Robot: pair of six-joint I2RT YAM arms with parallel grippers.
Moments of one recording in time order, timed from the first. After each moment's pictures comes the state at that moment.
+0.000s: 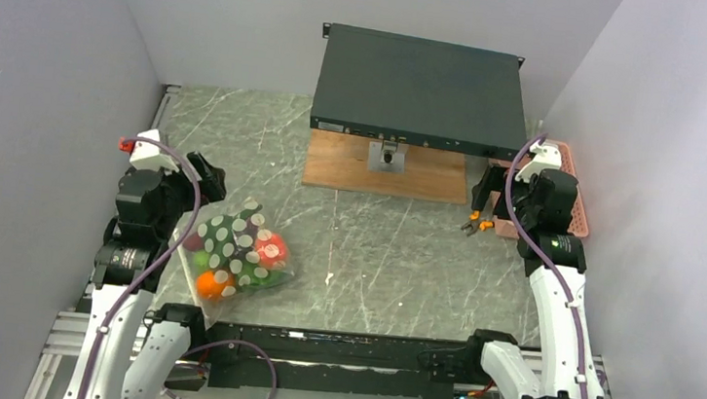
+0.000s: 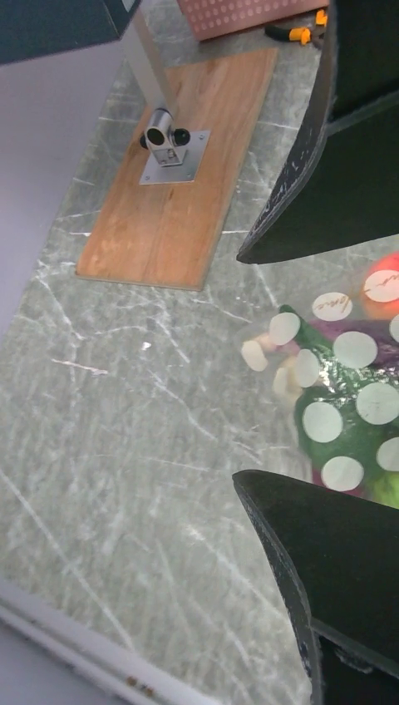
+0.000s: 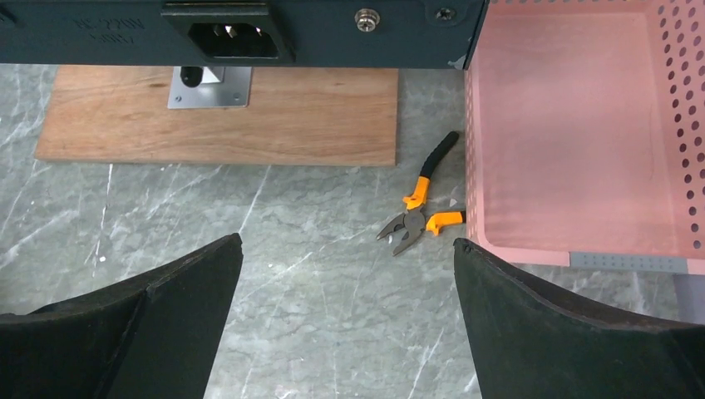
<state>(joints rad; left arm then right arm) -0.02 0.62 0.81 -0.46 -0.06 -0.36 -0.07 0.92 0.92 -0.46 -0.14 0.09</state>
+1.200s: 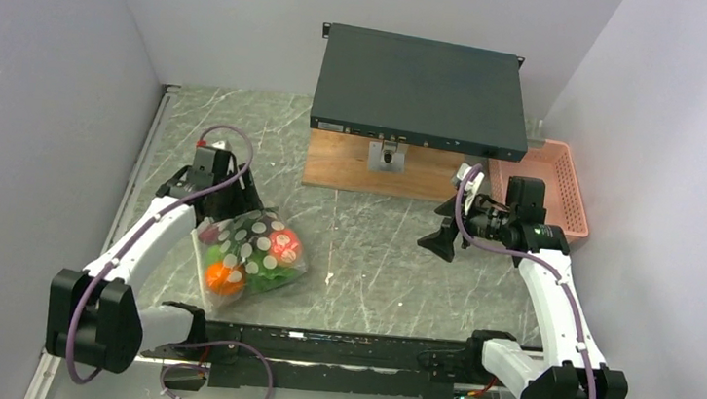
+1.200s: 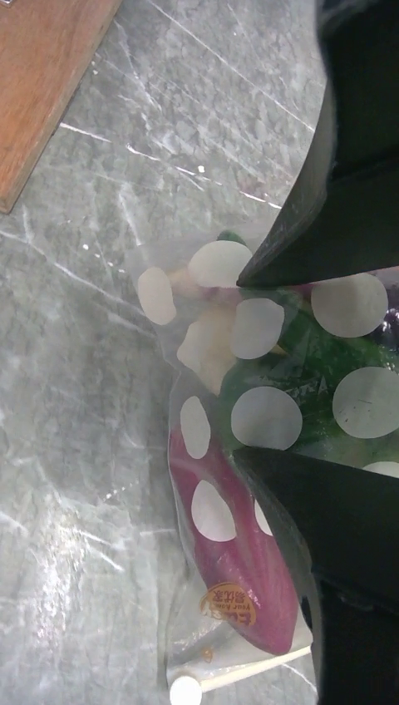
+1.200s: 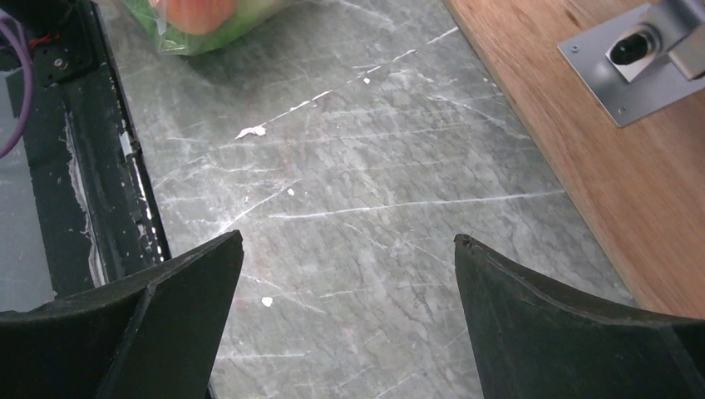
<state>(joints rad) -0.16 1.17 0.81 -0.54 0.02 -0.56 0.01 1.02 0.86 -0.66 -1.00 -0.60</state>
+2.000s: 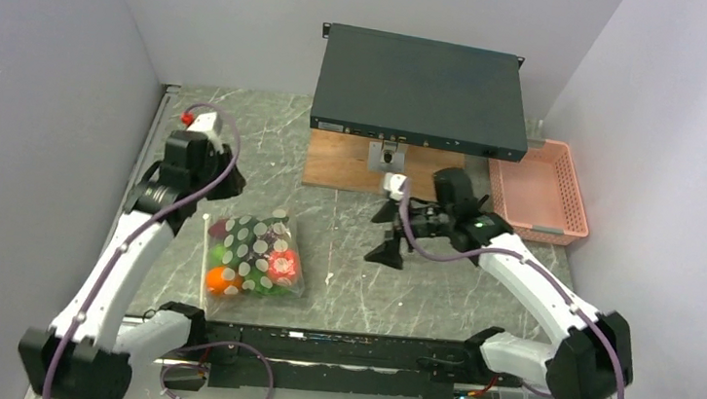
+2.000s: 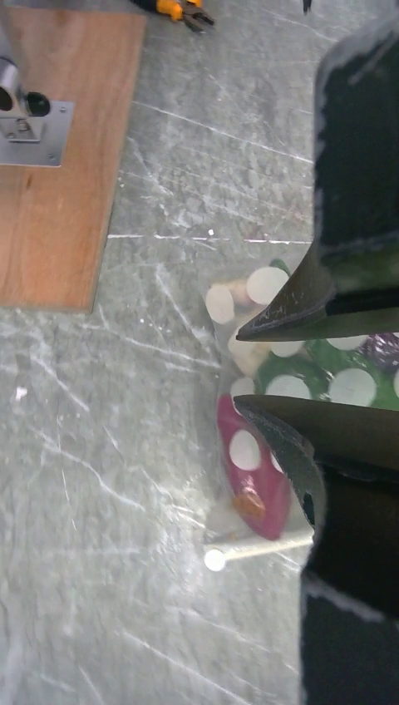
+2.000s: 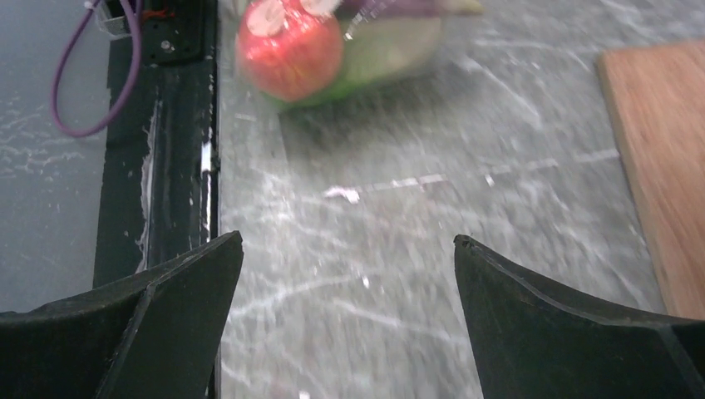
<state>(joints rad) -0.19 1.07 1.02 -0.62 0.05 -0.36 0.44 1.14 0.86 -0.43 -0.93 -0.48</state>
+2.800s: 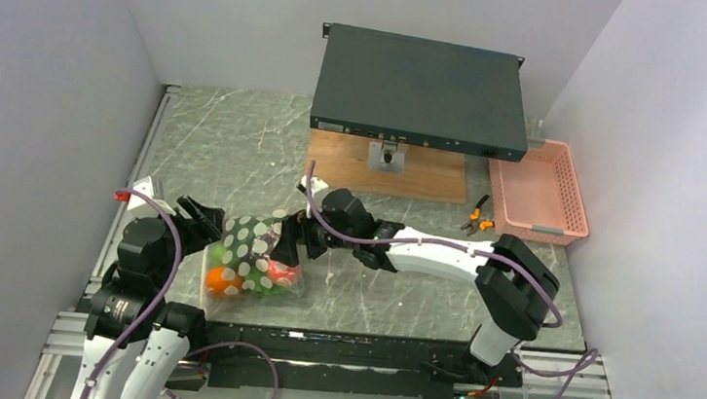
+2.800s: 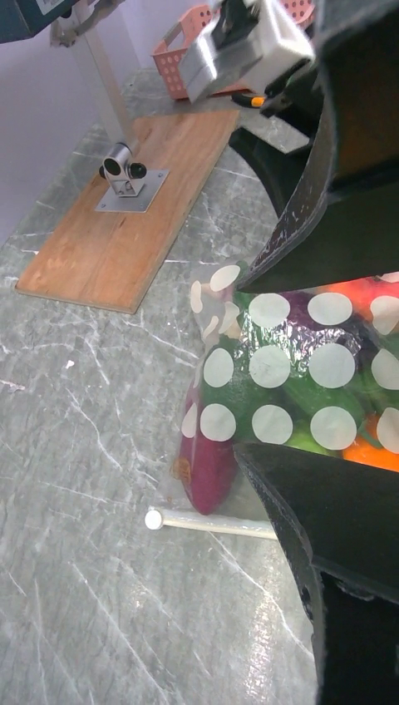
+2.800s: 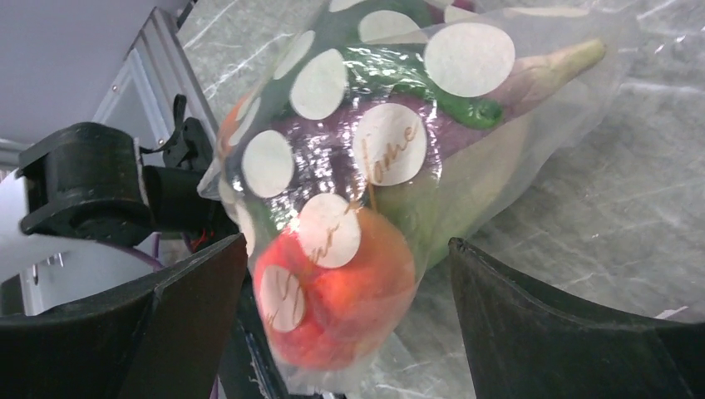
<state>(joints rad) -0.17 0.31 0.66 -0.68 -0.15 -0.62 1.01 1.65 1.01 0.17 -0.27 0.51</state>
